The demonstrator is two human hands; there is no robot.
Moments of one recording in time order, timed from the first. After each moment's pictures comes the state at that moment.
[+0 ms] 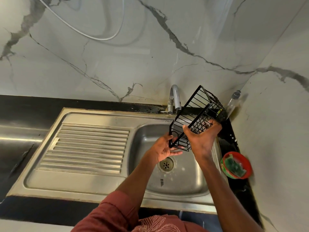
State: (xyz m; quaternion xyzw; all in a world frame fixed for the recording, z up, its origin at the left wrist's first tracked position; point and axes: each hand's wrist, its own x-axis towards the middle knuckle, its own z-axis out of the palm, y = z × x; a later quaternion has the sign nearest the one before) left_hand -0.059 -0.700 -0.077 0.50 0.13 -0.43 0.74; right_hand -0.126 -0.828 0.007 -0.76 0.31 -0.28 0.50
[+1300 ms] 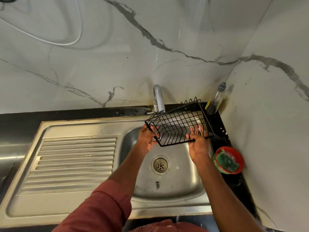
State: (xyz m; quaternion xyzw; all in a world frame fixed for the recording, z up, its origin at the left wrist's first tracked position) left_hand 0.009 -0.715 -0.094 0.56 0.17 -0.34 0.74; right_hand -0.108 -0.889 -0.076 -0.23 0.40 -0.25 0.85
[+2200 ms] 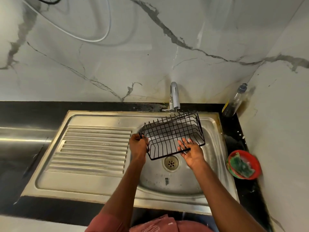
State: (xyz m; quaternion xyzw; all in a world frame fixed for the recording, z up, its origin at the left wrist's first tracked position) left_hand -0.051 -0.637 -0.076 0.69 0.27 -0.07 0.67; right_hand -0.112 -0.834 -0.099 -0.25 0.46 -0.02 0.85
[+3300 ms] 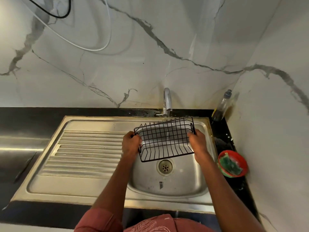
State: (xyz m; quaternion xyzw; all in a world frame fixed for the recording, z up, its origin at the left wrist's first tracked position) left_hand -0.050 -0.616 -0.051 0.76 0.20 -0.11 0.61; right_hand -0.123 -0.865 -0.037 -0.72 0.36 -0.08 0.59
